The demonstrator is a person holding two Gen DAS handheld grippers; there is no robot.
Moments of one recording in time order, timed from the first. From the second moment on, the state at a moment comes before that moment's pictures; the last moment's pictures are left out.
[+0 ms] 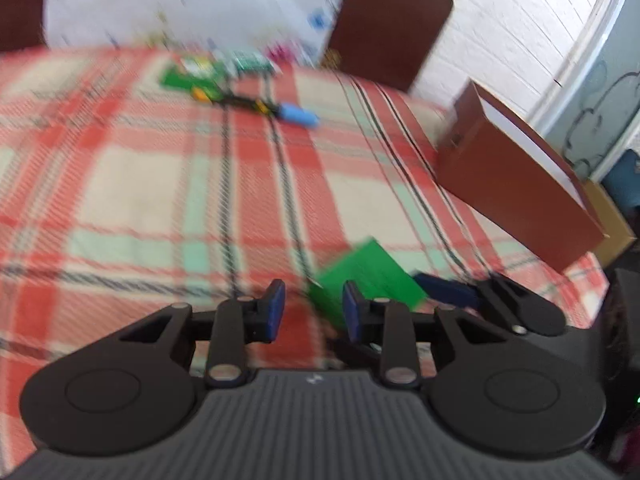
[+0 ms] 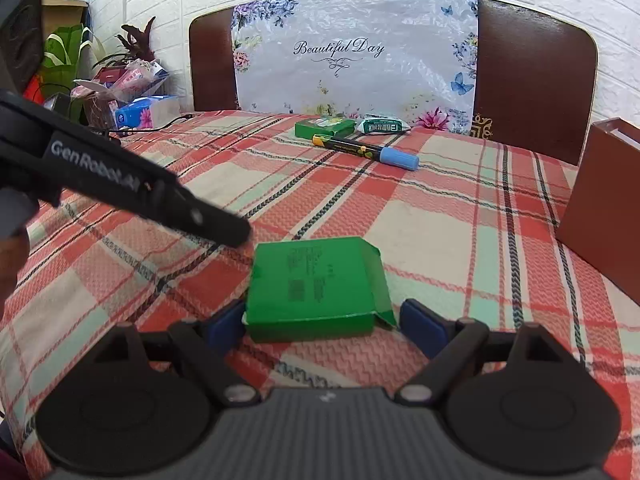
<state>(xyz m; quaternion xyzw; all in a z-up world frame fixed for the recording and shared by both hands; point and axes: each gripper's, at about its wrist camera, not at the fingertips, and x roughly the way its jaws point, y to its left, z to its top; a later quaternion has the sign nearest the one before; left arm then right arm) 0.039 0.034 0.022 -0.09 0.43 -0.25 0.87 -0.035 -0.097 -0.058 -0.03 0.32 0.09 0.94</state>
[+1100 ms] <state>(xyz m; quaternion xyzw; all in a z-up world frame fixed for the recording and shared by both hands) 0.097 -0.184 0.112 0.04 0.26 -0.37 0.89 -0.002 -0.286 0.007 0.03 0.13 -0.19 0.97</state>
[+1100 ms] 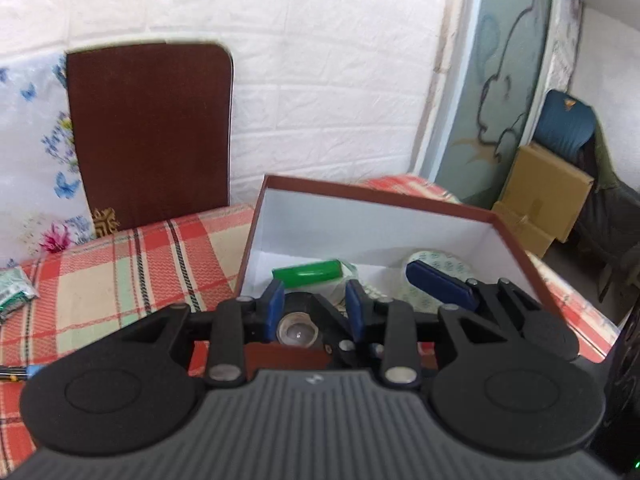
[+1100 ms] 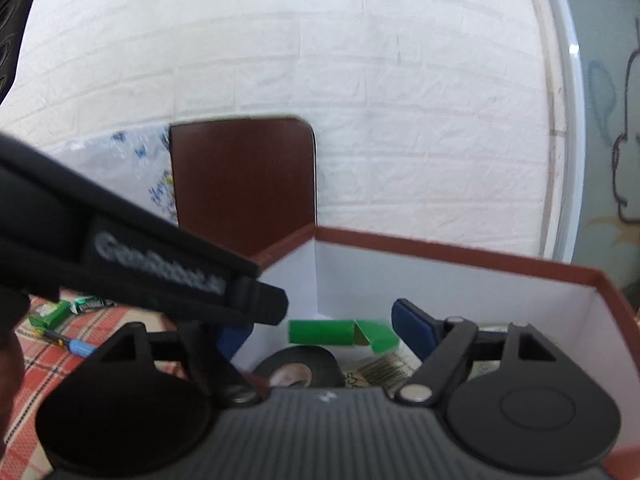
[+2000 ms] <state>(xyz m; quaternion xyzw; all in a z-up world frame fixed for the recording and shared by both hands) 0.121 0.075 0.004 0.03 0.35 -0.05 0.94 0.021 -0.105 -0.052 -0.02 0.32 0.01 0.95</state>
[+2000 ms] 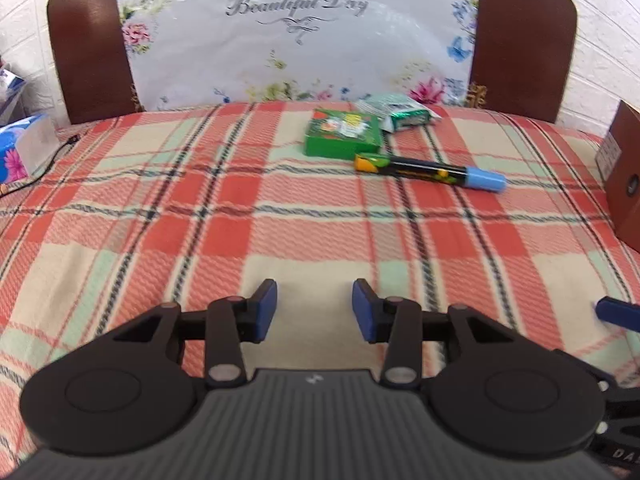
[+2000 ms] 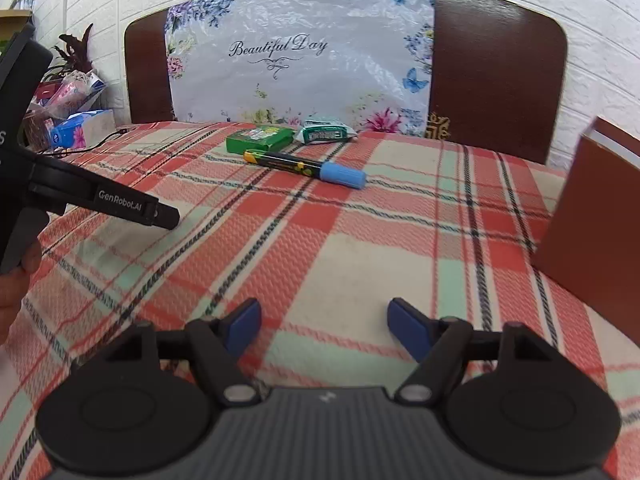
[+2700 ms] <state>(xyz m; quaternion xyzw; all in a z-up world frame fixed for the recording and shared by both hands) 0.132 0.106 -0.015 0.00 0.28 -0.04 0.96 0.152 -0.097 -0.046 -0.11 0.32 0.10 0.94</state>
